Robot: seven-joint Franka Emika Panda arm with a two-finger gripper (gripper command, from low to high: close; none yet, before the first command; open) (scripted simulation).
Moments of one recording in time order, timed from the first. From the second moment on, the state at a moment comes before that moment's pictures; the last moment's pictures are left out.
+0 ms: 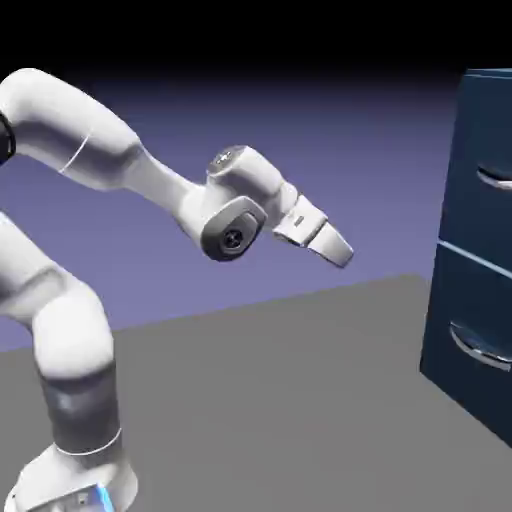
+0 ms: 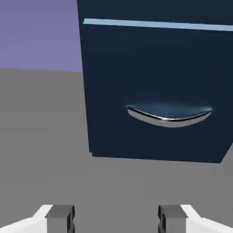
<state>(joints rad) 0.04 -0.58 -0.02 -2.80 -0.04 3.03 0.69</state>
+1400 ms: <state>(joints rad) 0.92 -1.08 -0.66 -2.35 -1.35 2.77 -1.14</state>
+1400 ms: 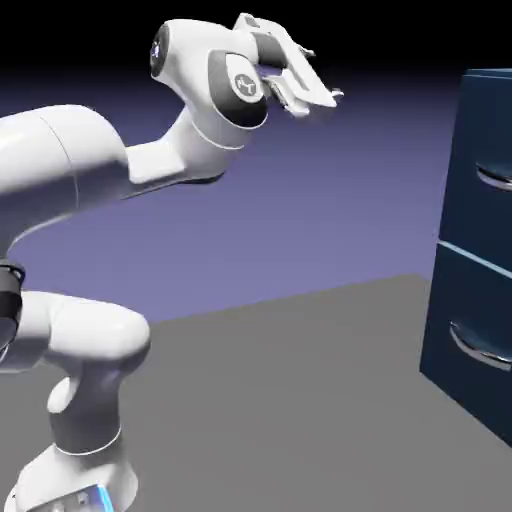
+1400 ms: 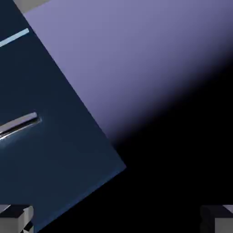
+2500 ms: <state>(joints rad) 1.61 -1.48 -1.16 -2.01 -2.38 2.56 -2.57</state>
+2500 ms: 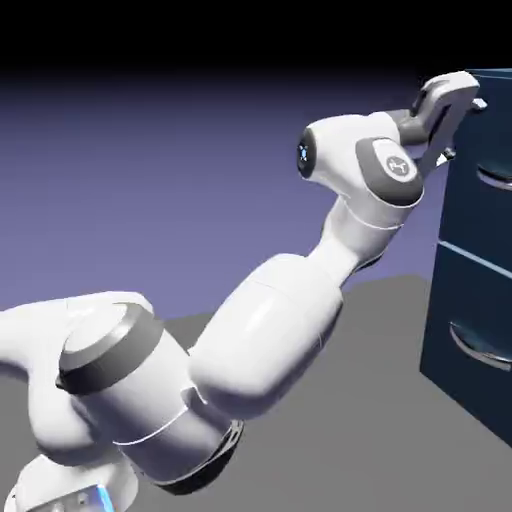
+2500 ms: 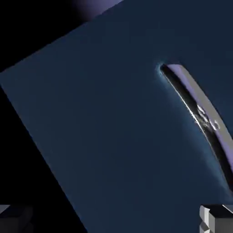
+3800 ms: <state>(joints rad) 1.19 -1.66 -1.13 -2.56 -2.42 2.44 -2.85</state>
